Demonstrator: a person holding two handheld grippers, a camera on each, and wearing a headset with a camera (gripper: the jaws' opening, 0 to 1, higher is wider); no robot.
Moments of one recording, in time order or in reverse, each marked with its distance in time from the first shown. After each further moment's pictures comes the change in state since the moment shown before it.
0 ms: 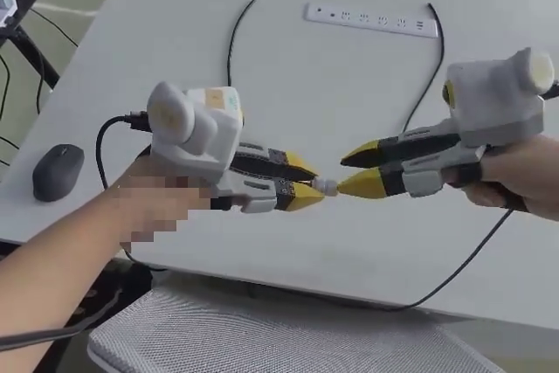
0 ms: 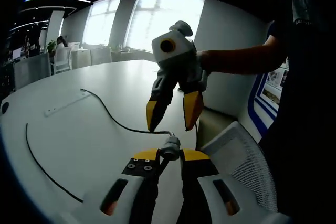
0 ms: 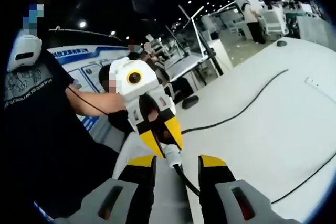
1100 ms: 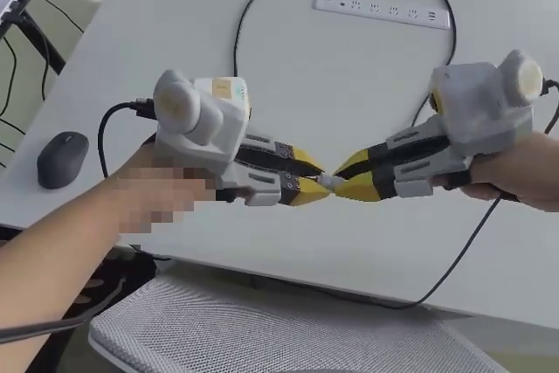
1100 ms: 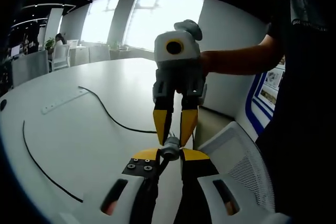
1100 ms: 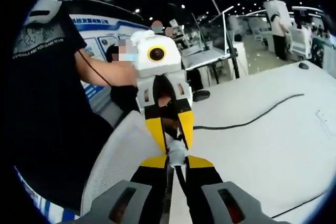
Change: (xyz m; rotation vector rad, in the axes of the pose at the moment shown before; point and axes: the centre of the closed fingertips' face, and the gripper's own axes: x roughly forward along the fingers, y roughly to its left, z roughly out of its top) left arm 0.002 0.001 -0.001 -0.030 0.011 -0.024; right arm 0.018 0.014 -0.015 -0.385 0.122 -0.036
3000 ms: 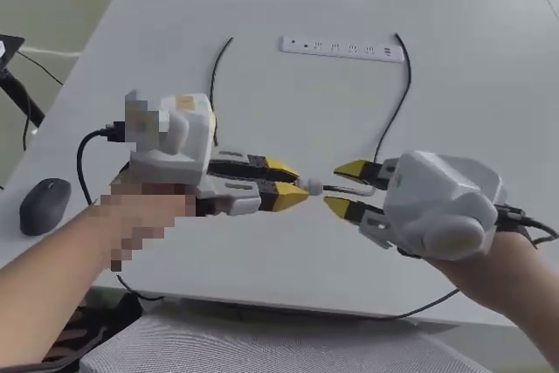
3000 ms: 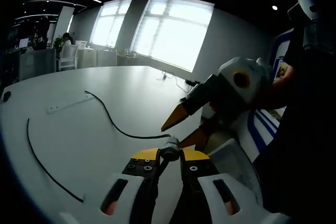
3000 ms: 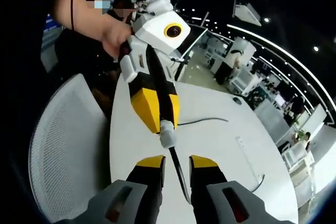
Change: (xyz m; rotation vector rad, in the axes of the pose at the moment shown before) left arm -0.011 0.000 0.030 -0.063 -0.077 0.034; right arm -0.030 -0.019 0.006 -0.320 0.131 -0.712
